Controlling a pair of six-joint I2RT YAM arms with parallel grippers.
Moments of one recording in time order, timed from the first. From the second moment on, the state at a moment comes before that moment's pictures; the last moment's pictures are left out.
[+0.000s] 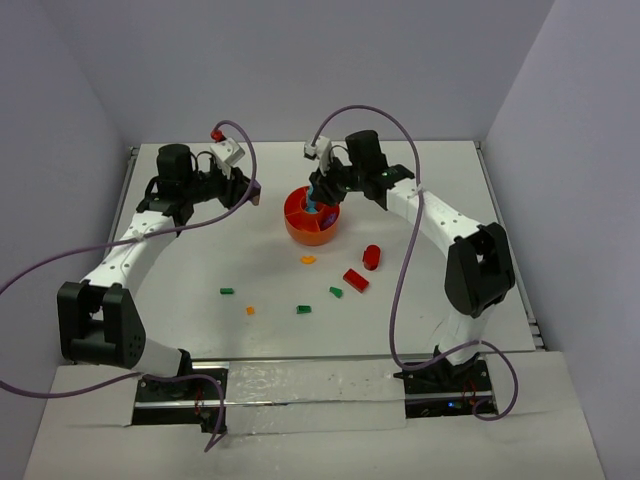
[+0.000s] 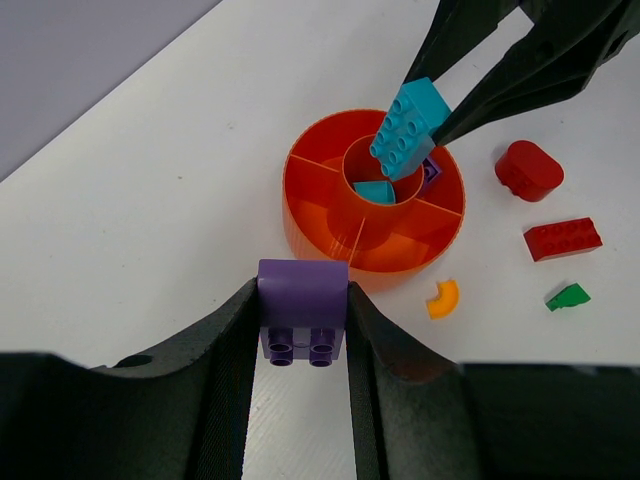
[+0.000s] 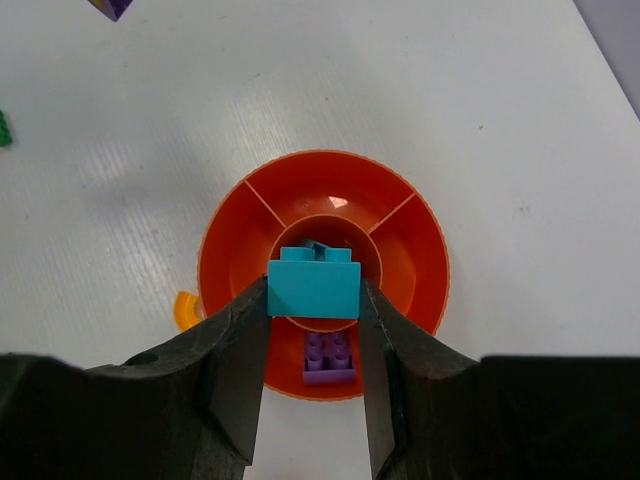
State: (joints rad) left arm -0.17 1.45 1.13 -0.09 0.74 0.27; right arm 0.48 1.78 1.50 -0.32 -0.51 -0.43
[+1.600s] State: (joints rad) left arm -0.31 1.56 1.18 0.26 0.89 -0.17; right arm 0.39 1.53 1.50 -0.40 -0.68 -0.16
